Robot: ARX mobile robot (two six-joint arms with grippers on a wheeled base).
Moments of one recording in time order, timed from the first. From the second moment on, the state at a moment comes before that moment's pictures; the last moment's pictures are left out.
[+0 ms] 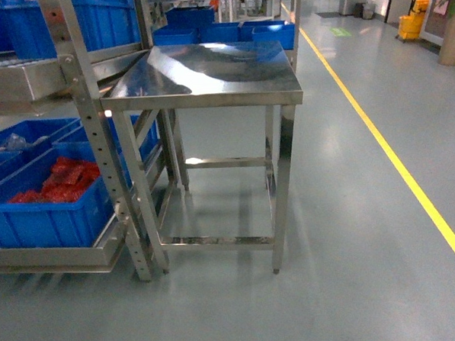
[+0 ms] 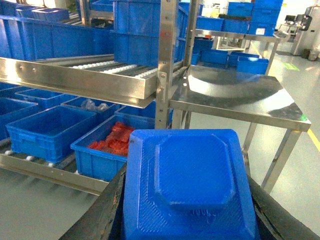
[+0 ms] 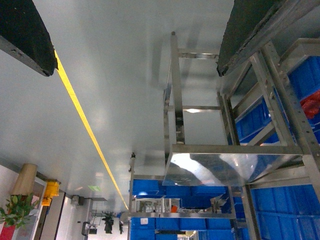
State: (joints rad) left arm -0.38 0.35 0.26 0.08 -0.59 -0.04; right arm 0.00 0.01 0.01 0.00 0.00 0.00
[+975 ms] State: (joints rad) left arm -0.38 0.34 0.26 0.08 -0.59 -0.04; right arm 0.00 0.01 0.01 -0.01 0.00 0.00
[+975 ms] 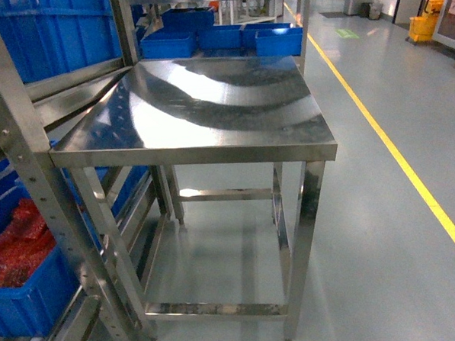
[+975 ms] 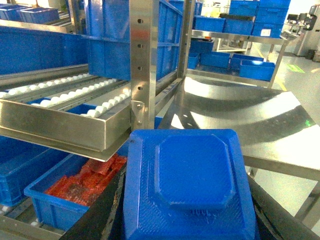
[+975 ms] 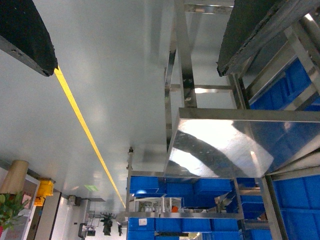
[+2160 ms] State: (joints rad) left arm -0.38 0.35 0.26 0.08 -0.59 -0.04; right arm 0.00 0.01 0.01 0.00 0.00 0.00
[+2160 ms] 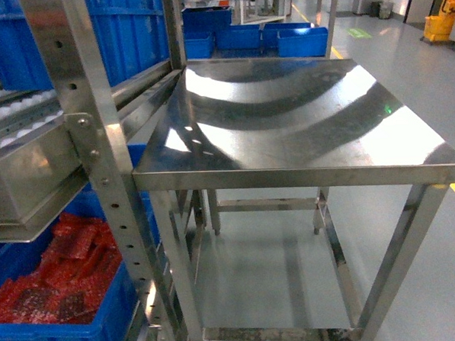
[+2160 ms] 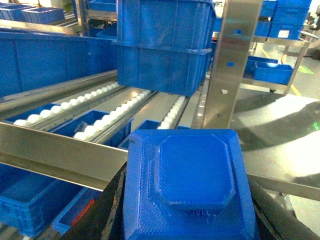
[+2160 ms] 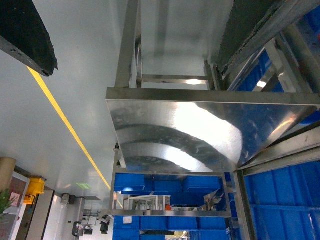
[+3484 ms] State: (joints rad) left arm -0.38 0.35 0.26 0.08 -0.59 -0.04; right arm 0.00 0.01 0.01 0.00 0.00 0.00
